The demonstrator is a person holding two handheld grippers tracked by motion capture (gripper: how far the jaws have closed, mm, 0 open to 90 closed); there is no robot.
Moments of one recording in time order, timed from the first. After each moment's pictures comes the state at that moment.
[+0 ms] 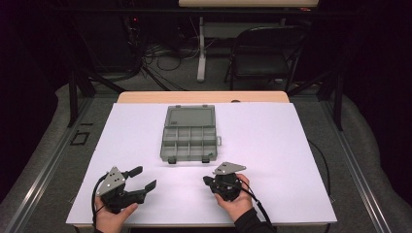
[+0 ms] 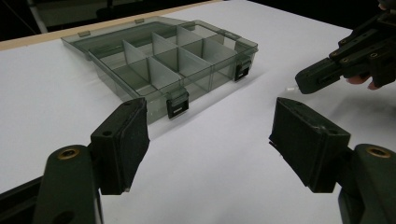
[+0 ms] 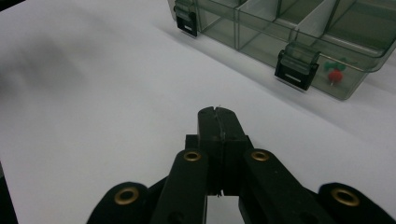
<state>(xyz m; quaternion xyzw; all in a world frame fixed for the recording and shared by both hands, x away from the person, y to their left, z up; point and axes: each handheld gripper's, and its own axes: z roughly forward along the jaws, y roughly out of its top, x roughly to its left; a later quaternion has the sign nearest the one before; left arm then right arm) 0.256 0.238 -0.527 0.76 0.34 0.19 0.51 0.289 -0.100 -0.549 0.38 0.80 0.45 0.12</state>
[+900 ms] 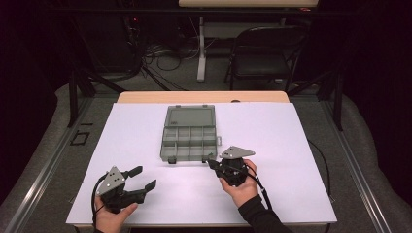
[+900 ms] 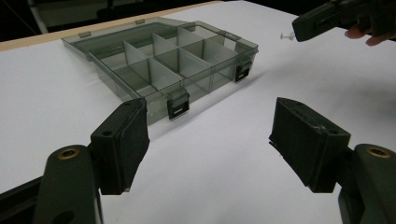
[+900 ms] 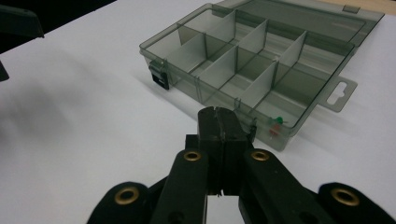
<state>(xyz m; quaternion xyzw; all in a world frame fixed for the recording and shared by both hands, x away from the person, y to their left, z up) 0.257 0.238 -0.526 0.76 0.34 0.19 0.52 0.312 -0.114 -0.506 0.38 0.79 0.46 0.15</state>
